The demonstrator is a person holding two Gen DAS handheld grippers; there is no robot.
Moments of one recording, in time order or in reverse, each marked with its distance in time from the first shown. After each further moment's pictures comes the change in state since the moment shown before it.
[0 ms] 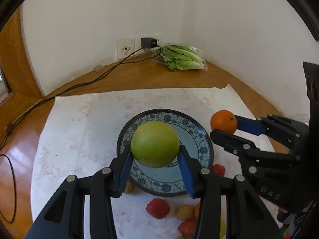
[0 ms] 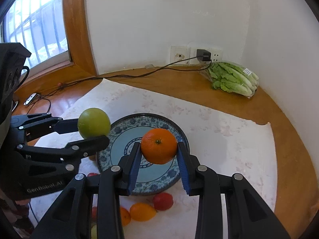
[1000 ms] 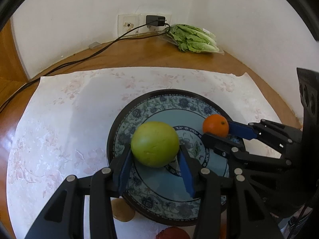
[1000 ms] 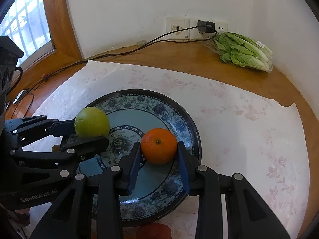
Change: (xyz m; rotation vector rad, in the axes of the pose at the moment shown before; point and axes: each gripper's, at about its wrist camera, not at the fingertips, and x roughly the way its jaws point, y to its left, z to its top) left arm 0.081 0.018 -0.009 -0.035 0.071 -0.004; right arm 0.090 -0.020 -0.018 0.047 0.087 0.031
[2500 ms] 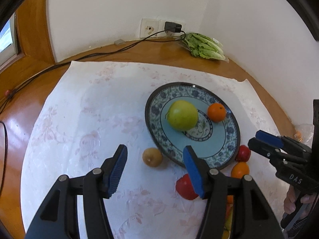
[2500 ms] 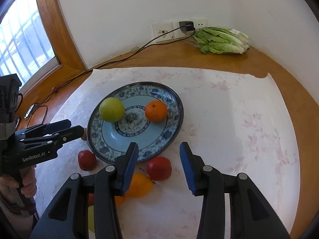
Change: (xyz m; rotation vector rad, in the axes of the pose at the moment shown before) left arm -0.059 0.033 -0.042 -0.097 -0.017 0.022; right arm -0.077 -0.009 -0.042 0.154 -0.006 0.026
